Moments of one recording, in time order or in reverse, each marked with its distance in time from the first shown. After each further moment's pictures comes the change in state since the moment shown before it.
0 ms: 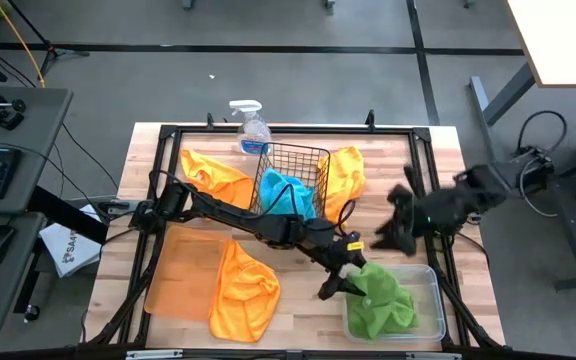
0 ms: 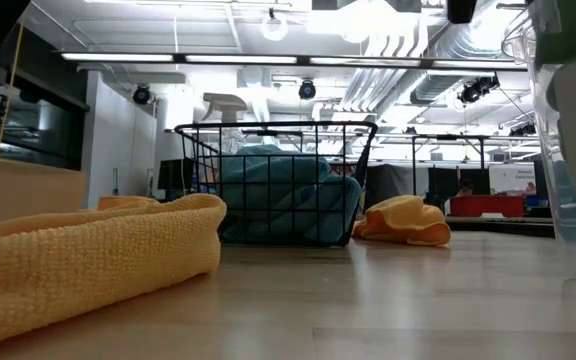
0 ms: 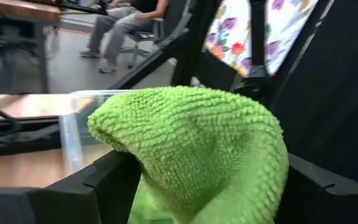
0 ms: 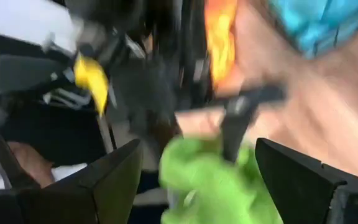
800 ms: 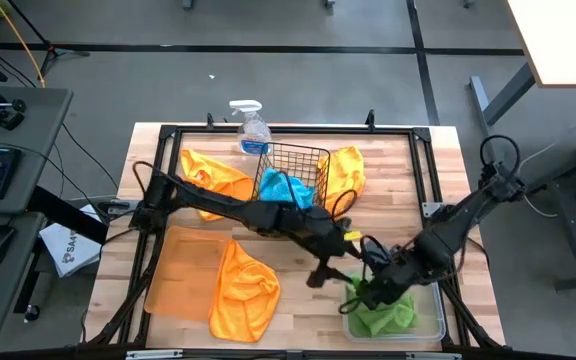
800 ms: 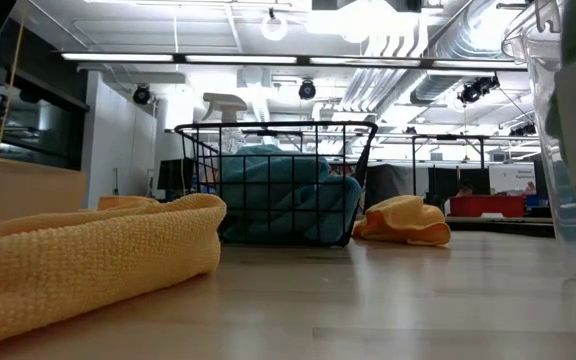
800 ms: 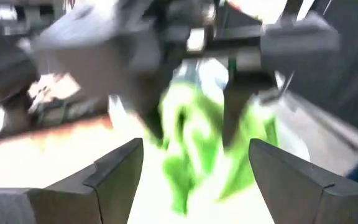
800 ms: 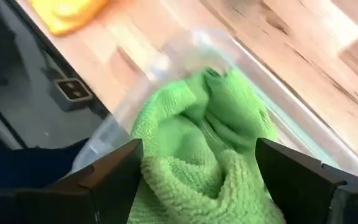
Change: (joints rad) left arm 0.027 -0.136 0.002 -0.348 -0.042 0.220; right arm 0.200 0.401 0.000 -0.108 0.000 0.323
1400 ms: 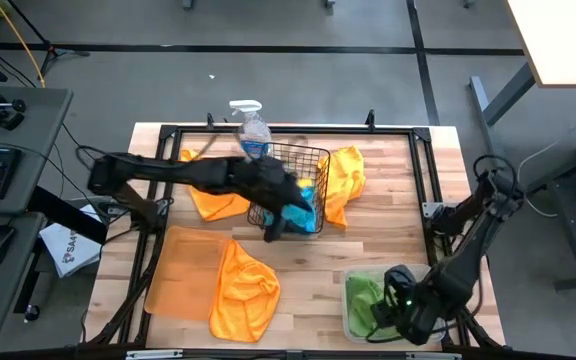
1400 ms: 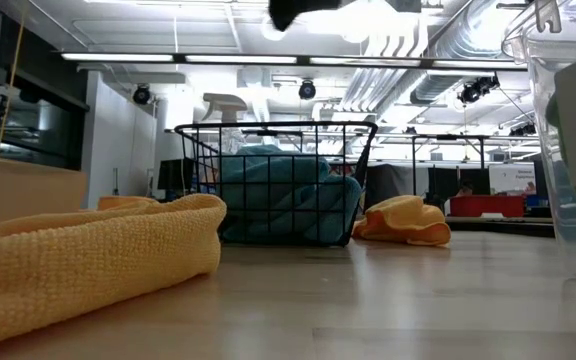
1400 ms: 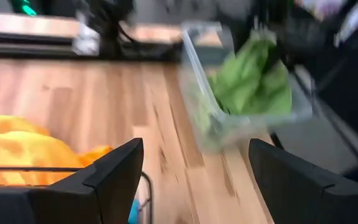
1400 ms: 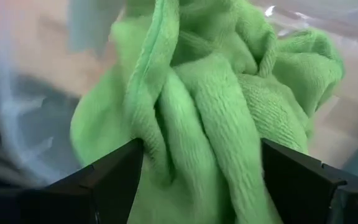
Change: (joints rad) left arm 0.186 -0.463 -0.363 -0.237 -0.011 -0.088; right arm 0.225 0.091 0.000 -0.025 -0.047 0.676
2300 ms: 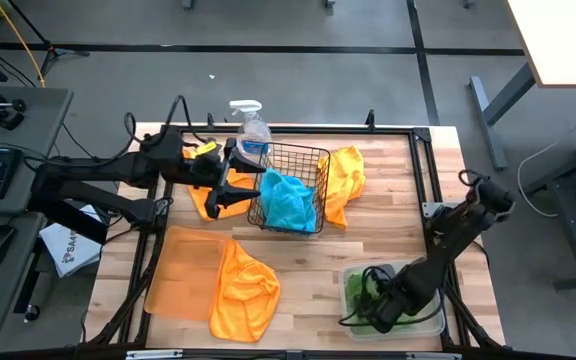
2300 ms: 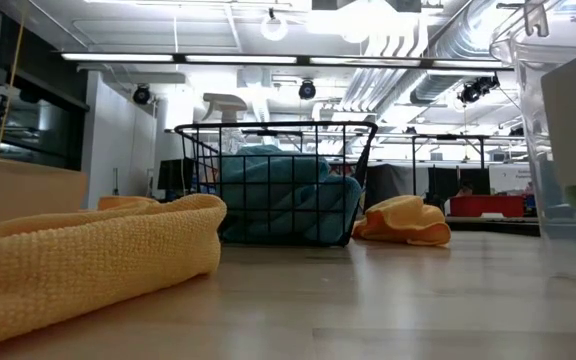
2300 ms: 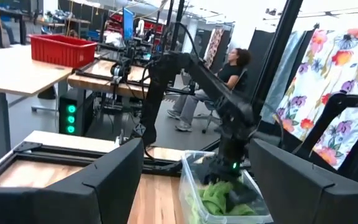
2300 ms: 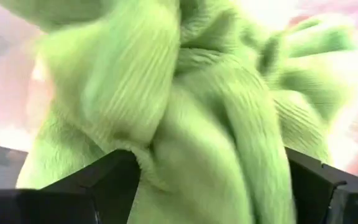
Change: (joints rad) left arm 0.023 -0.543 -0.364 0.380 -0.133 -0.149; right arm -0.110 0.090 -0.148 0.146 -0.144 0.031
